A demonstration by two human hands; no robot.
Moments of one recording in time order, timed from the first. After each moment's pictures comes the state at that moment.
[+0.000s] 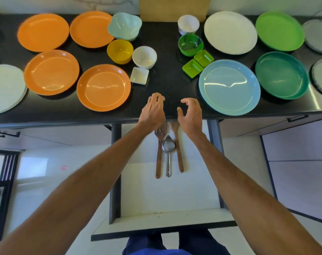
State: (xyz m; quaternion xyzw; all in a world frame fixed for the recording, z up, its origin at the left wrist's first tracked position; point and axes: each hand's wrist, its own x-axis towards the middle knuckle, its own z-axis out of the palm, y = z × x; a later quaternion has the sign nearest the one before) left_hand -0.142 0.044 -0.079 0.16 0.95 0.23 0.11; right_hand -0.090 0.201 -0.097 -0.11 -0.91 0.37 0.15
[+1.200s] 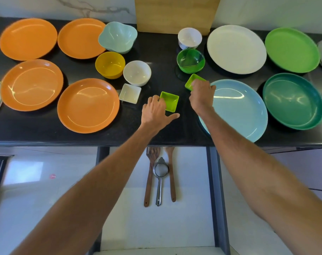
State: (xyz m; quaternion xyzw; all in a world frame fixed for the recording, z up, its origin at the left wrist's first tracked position) left_hand -0.233 0.104 -0.100 0.10 0.98 0.16 0.07; right_hand -0.281 0.289 -0.093 -0.12 -0.99 0.08 0.01
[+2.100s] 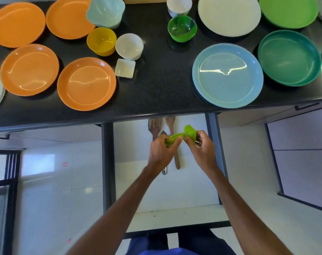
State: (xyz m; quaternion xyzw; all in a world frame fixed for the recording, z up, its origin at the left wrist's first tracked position) left_hand -0.008 0.090 -0.106 -0.06 0.86 0.46 0.22; right_hand 0.032 0.253 -0.126 -0.23 -0.79 0.57 -0.01
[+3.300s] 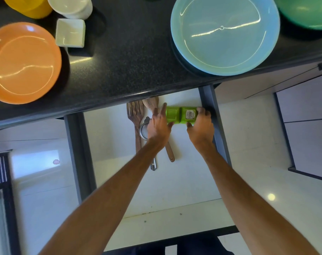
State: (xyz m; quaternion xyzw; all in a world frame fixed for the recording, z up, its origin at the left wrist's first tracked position) left_hand -0.051 0.164 -0.258 0.06 0.95 0.22 0.23; right_hand 0.003 0.307 -0.264 -0.32 -0.90 0.26 -0.11
